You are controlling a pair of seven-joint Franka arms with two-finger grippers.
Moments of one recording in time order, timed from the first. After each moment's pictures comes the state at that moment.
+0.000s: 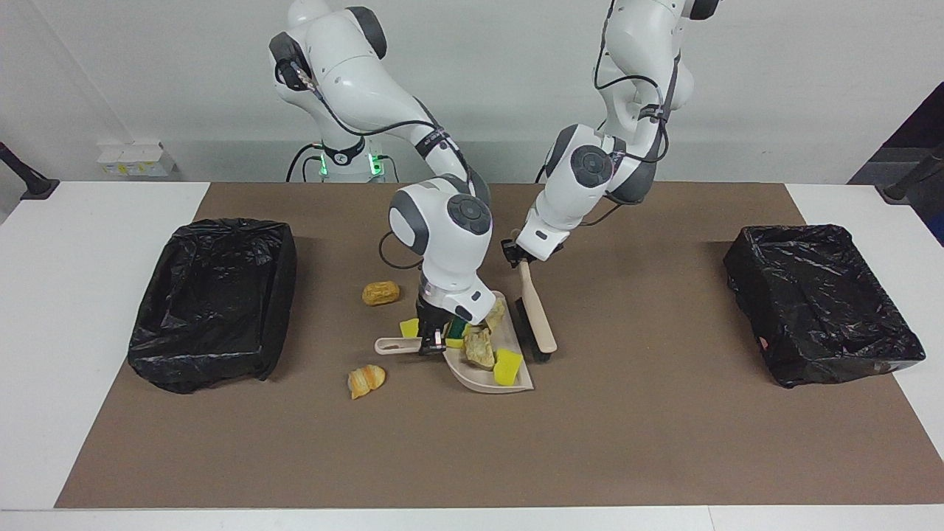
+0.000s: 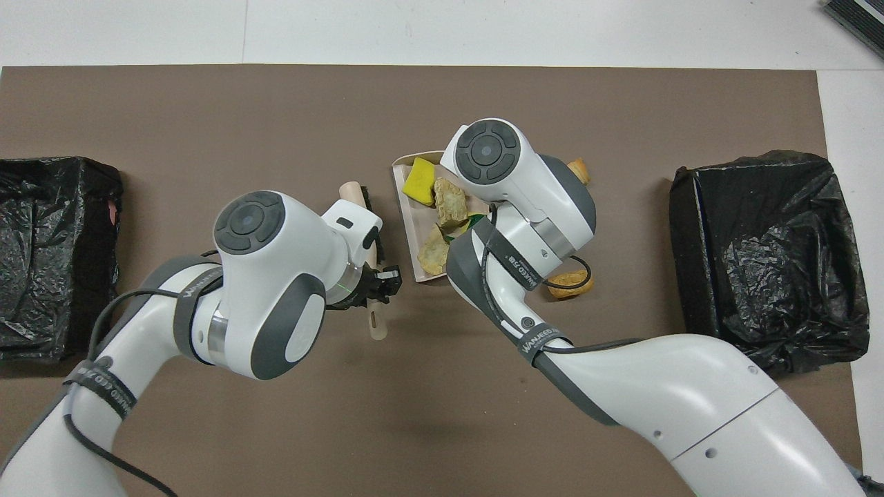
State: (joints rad) left arm -0.46 0.12 -0.06 -1.98 -0.30 2.06 -0.56; right arm 0.31 0.63 0.17 -1.39 -0.40 2.00 -1.10
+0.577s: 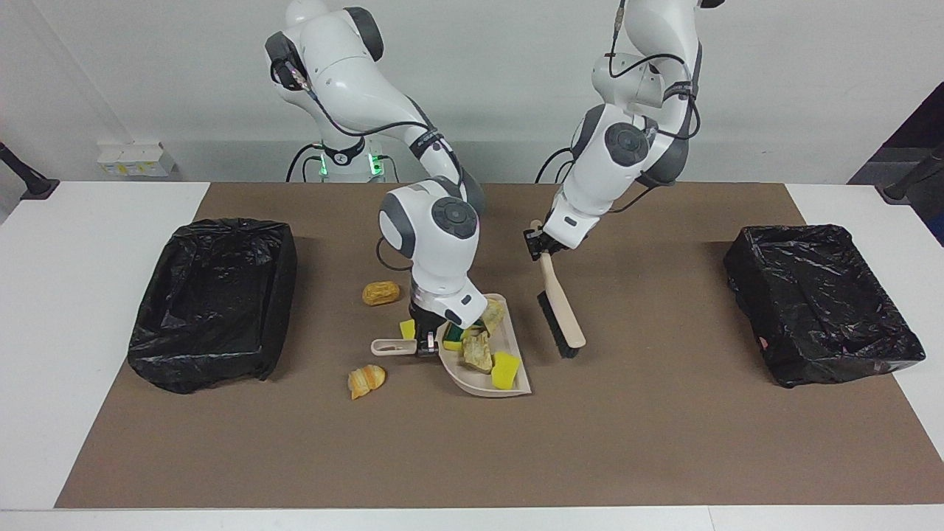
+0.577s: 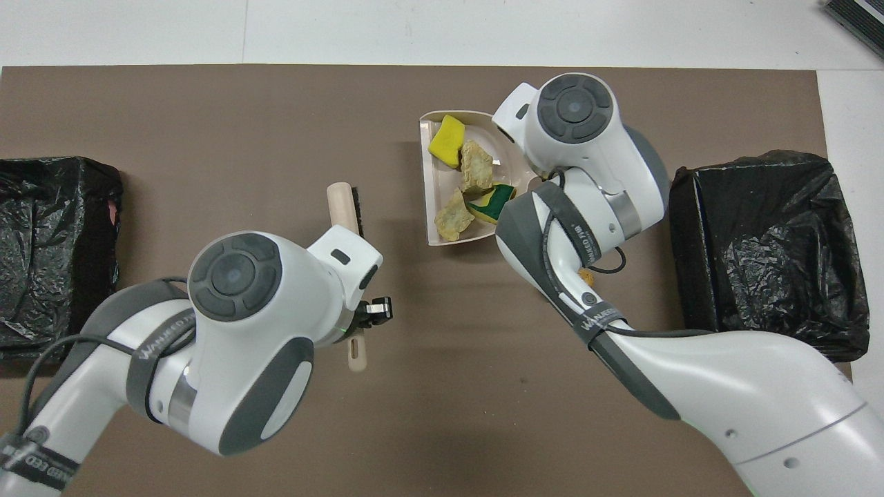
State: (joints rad) left arm -0.61 -0.14 -0.08 -2.23 -0.15 2.02 -0.64; right arm 0.13 0.42 0.17 -1.41 -0.32 1.97 -1.13
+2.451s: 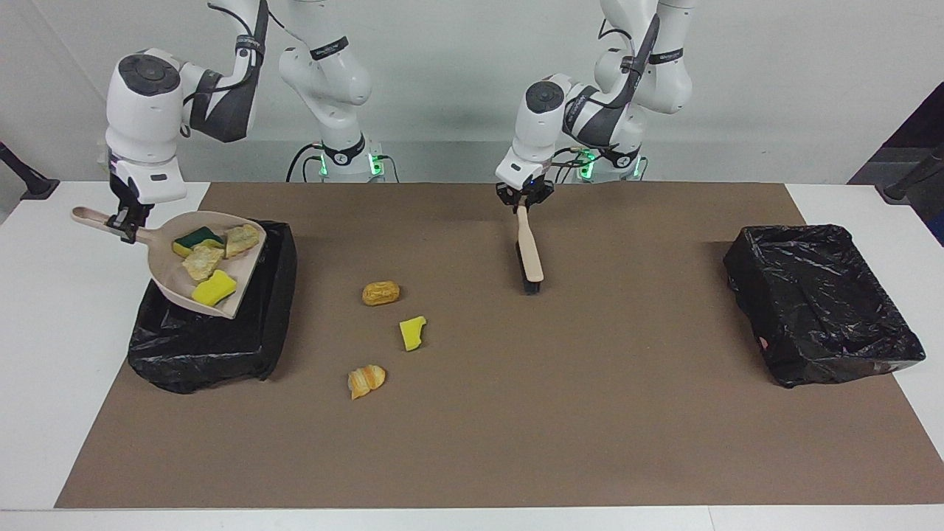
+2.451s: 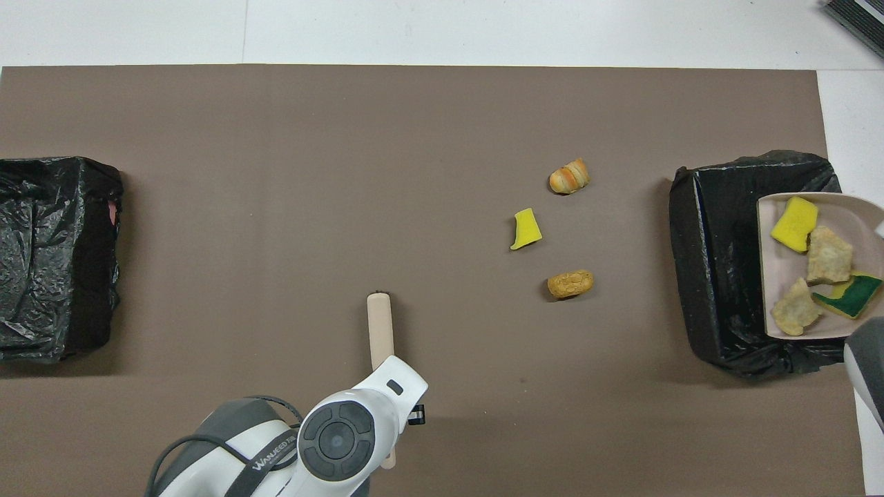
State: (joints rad) left arm -0.75 -0.16 -0.09 -2.47 -0.14 2.26 -0.77; right arm -0.44 -0.10 0.17 -2.12 -0.89 2.20 -1.33
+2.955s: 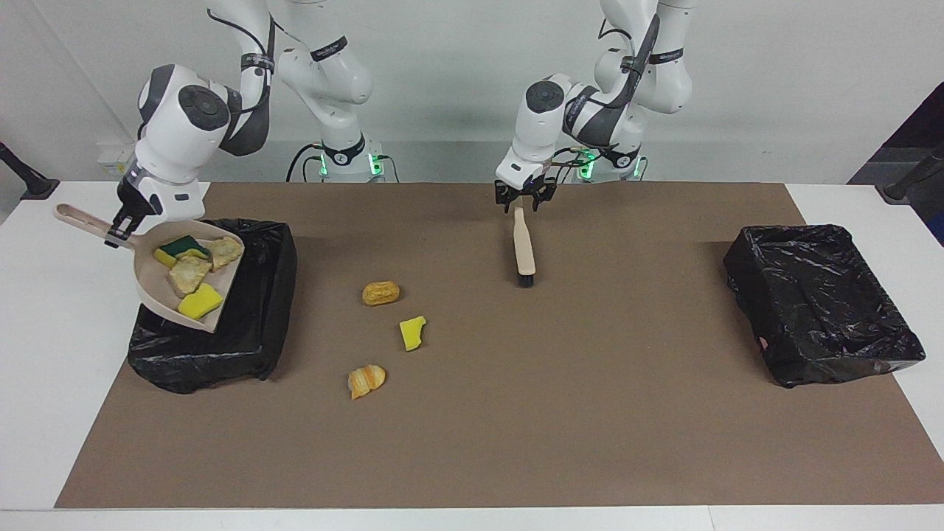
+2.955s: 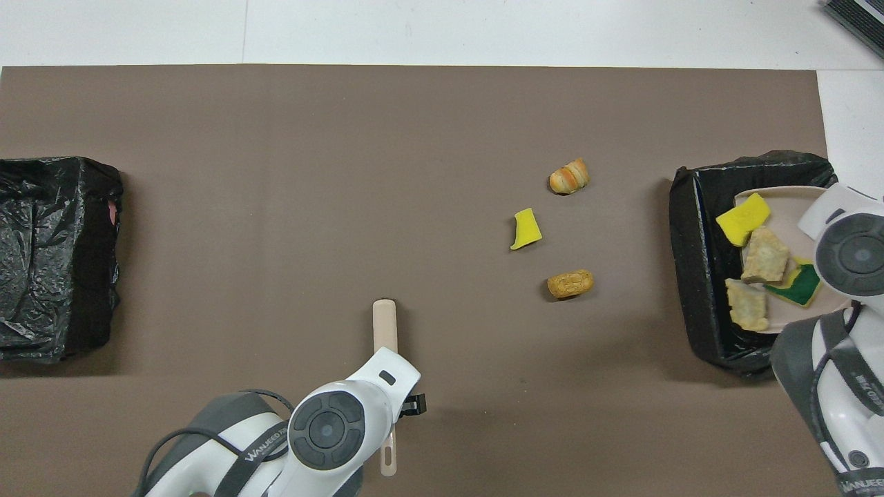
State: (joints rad) left arm -0.73 -0.14 -0.07 -2.46 -0.14 2.27 -0.78; right arm -0.27 -0.10 0.18 -2.12 -1.02 2.01 -1.21
